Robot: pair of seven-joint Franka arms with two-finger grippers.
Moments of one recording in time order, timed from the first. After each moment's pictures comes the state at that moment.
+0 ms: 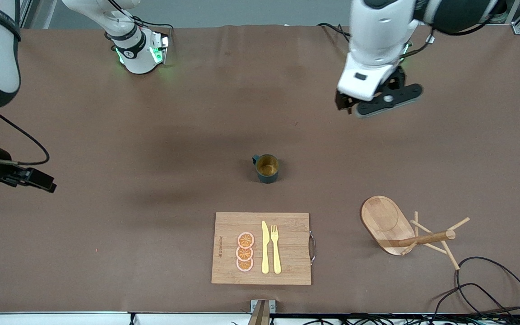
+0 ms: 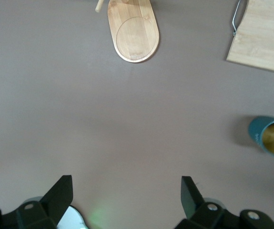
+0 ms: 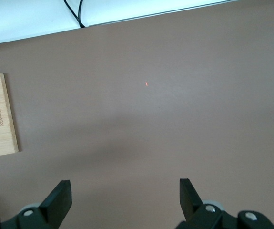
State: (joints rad) left arm -0.21 0.17 -0.50 -1.51 0.27 1.47 -0.98; right arm 0.06 0.31 -0.06 -1.29 0.00 1.68 0.17
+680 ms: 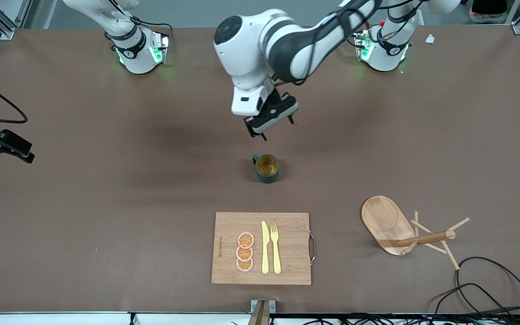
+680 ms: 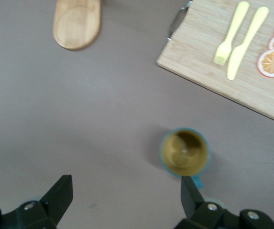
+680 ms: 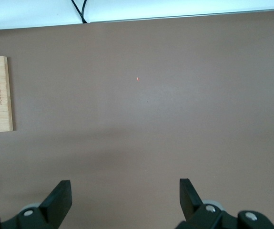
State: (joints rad) left arm -0.61 0.59 -0.48 -1.34 0.61 1.68 -1.66; right arm -0.01 0.16 0.00 -1.39 -0.04 1.66 0.07
